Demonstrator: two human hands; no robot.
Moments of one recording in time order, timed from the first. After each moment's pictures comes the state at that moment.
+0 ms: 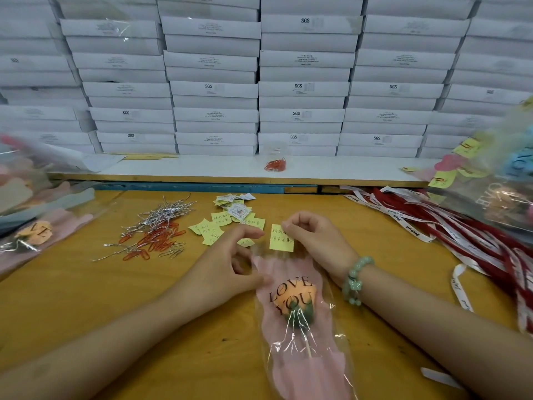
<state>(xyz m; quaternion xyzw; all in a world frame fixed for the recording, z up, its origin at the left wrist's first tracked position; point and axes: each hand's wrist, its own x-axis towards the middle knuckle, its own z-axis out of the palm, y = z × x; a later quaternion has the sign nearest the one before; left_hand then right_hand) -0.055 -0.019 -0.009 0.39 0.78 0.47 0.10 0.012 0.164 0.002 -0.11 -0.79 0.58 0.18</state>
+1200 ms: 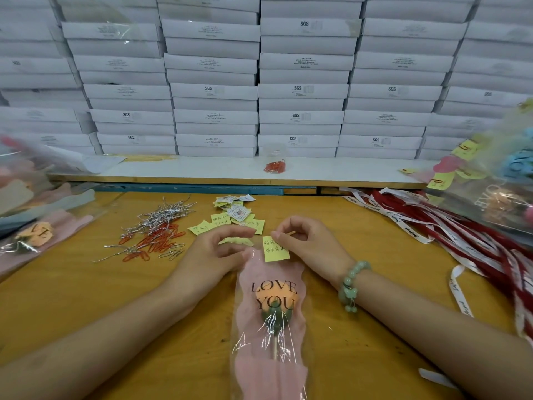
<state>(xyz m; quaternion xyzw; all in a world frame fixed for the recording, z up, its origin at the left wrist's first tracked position) -0.061 -0.022 -0.007 0.29 0.70 0.63 0.17 0.011 0.163 -0.003 -0.06 -0.82 0.54 0.17</state>
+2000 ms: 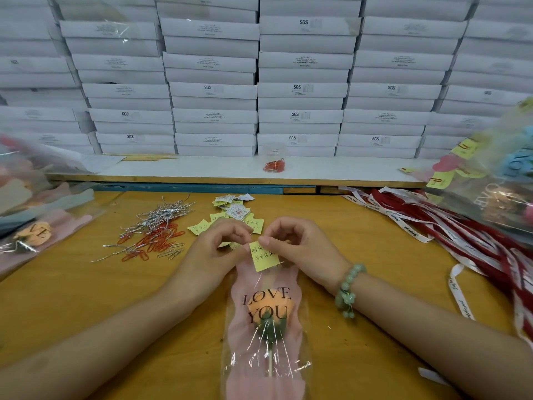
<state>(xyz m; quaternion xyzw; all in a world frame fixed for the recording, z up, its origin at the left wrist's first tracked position) -0.059 -0.019 -0.004 0.37 0.73 0.57 0.05 0.014 0.152 -0.001 0.04 -0.80 0.58 0.16</state>
